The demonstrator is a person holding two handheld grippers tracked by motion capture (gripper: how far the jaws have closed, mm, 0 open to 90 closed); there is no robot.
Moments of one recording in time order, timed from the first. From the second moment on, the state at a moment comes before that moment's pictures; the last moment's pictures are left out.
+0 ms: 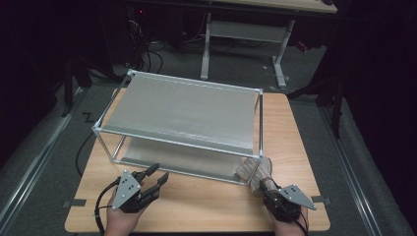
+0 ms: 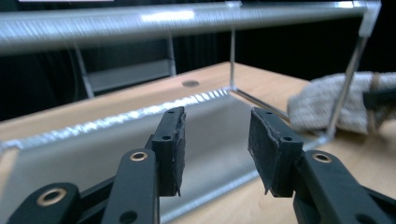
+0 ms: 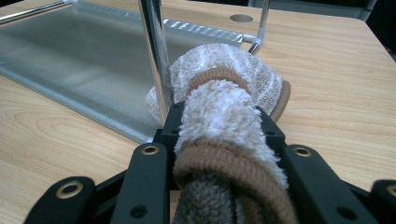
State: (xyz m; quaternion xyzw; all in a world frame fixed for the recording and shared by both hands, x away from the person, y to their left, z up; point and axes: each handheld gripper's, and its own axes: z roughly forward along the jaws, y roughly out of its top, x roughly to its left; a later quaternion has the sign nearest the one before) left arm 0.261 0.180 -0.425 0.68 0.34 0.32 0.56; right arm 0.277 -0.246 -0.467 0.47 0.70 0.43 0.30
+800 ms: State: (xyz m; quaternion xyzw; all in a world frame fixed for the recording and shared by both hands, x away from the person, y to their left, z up) left arm 0.318 0.177 -0.388 0.68 0.38 0.34 0.53; right arm 0.277 -0.248 -0.466 0.47 0.70 0.44 0.30
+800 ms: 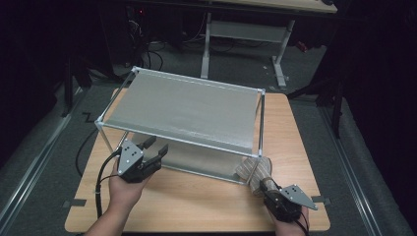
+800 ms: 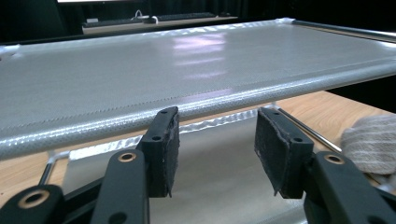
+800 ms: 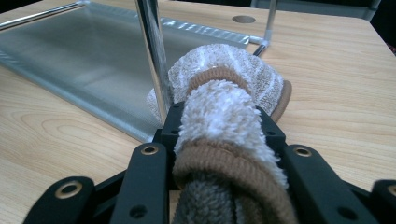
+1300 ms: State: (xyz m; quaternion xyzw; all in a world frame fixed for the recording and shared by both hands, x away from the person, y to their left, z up) left arm 0.369 0.163 -0.384 0.68 0.40 0.33 0.52; right arm 0.278 -0.248 -0.467 0.47 0.70 0.44 0.29
